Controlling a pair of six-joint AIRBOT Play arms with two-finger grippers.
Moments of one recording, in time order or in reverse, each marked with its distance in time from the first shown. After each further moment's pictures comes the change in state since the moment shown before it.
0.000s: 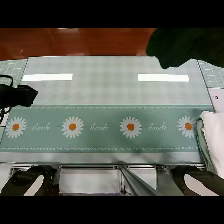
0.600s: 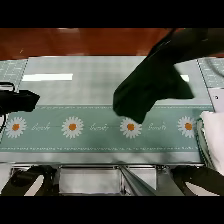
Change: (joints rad) left arm 0.001 0.044 -0.054 -0.030 0.013 0.000; right arm 0.520 -0.136 0.000 -0.055 0.411 0.008
